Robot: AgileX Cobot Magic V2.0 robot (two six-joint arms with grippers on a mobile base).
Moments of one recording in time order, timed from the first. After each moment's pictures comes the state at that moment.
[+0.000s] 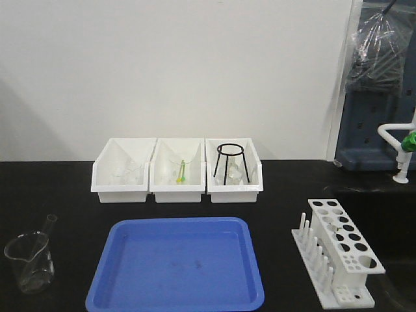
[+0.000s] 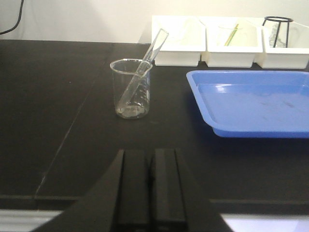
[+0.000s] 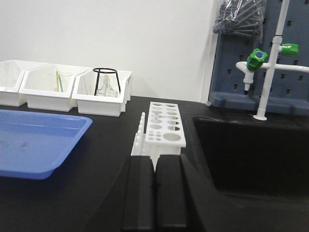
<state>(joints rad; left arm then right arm) -0.01 -0.01 0.02 0.01 0.25 -0.06 0.04 -0.01 0.03 -0.04 0.05 -0.08</state>
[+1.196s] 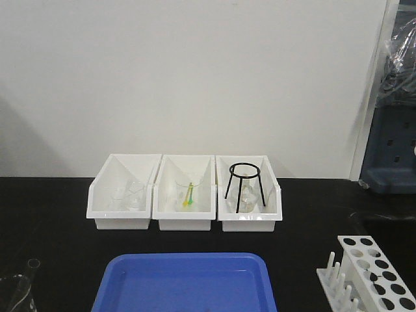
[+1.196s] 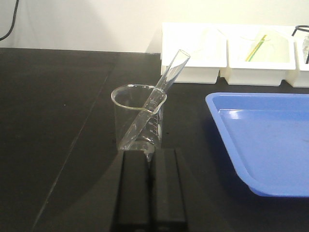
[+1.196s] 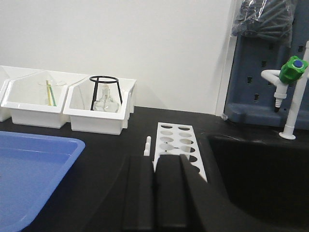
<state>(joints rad) -0.01 -0.01 0.02 0.01 0.25 -0.06 0.04 -0.01 0.03 -0.04 0.05 -0.08</state>
